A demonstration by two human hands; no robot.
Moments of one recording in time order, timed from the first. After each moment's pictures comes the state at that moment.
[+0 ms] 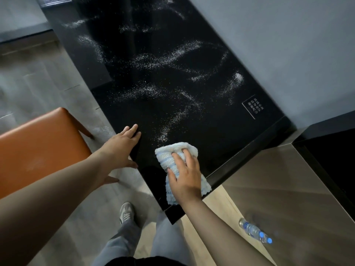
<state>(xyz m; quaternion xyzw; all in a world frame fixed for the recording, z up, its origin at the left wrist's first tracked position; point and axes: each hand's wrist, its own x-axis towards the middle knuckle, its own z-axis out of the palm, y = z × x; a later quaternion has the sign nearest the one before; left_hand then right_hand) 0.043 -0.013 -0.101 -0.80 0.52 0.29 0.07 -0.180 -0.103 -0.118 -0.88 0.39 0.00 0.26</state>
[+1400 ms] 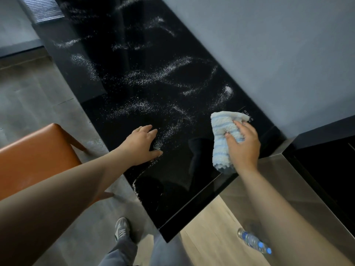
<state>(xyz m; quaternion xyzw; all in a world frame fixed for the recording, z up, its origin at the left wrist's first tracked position) 0.032 -0.089 -0.063 -0.82 0.49 0.30 -0.04 -0.193 -0.277 -0.041 -0.76 0.53 -0.23 0.30</state>
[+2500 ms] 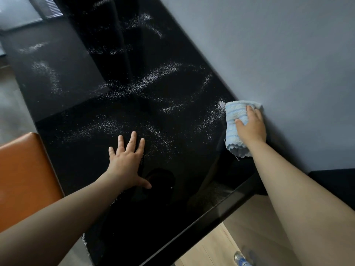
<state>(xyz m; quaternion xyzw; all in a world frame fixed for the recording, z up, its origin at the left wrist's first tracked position) 0.016 -0.197 -0.118 -0.86 0.39 0.32 0.08 -0.150 -0.531 -0.114 -0.82 0.53 -0.02 0.21</state>
